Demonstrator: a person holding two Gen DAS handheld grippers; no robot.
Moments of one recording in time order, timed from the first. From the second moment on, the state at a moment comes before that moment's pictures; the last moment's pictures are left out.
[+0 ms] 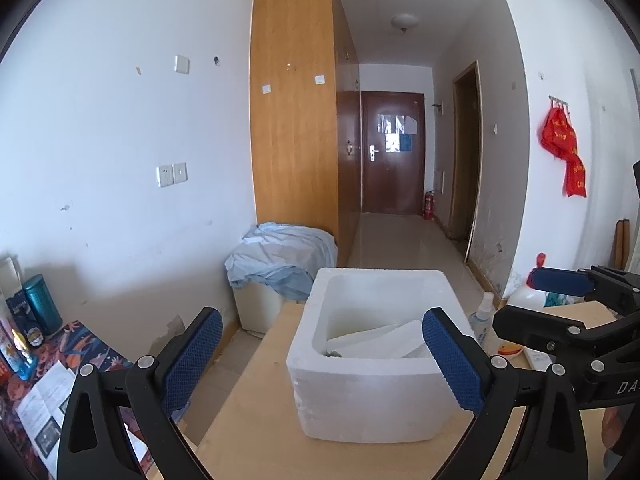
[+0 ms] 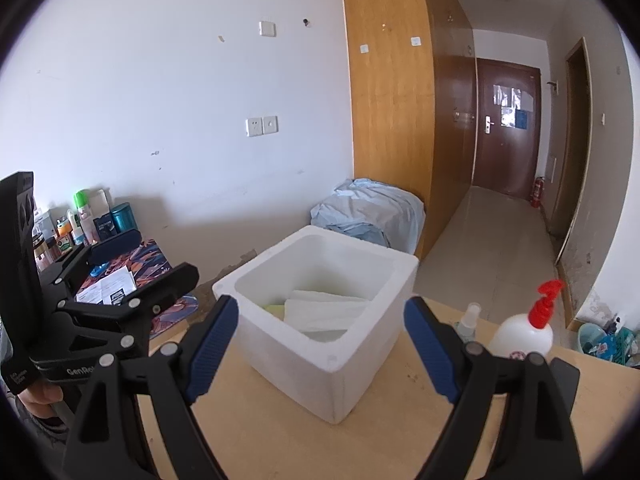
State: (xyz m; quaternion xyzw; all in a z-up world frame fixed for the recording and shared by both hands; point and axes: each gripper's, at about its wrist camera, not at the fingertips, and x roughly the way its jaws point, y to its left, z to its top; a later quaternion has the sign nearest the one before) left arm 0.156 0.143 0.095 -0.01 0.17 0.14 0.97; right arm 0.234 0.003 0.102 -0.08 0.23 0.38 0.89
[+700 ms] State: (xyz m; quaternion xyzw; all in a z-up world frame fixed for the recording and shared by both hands) left arm 0.099 0.109 0.108 -0.01 0.16 0.13 0.98; right arm 0.176 -0.041 0.115 -0.05 0.21 0.36 0.91
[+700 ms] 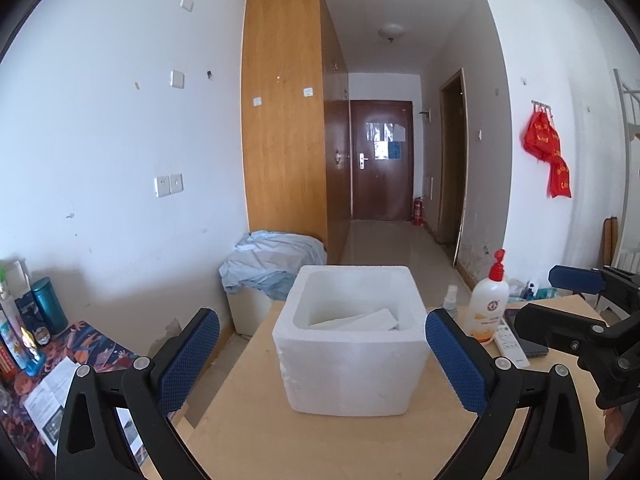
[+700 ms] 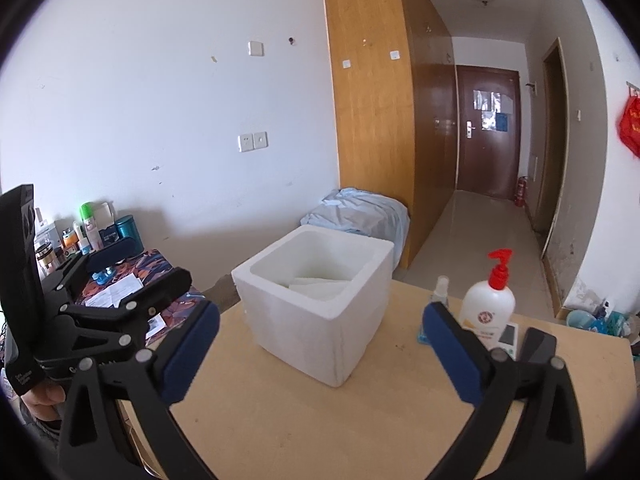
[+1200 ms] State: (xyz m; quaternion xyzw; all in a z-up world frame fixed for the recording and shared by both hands) left arm 0.046 0.084 0.118 0.00 0.14 0.10 0.99; right arm 0.110 -0.078 0.123 -0.05 0.18 0.35 0.92
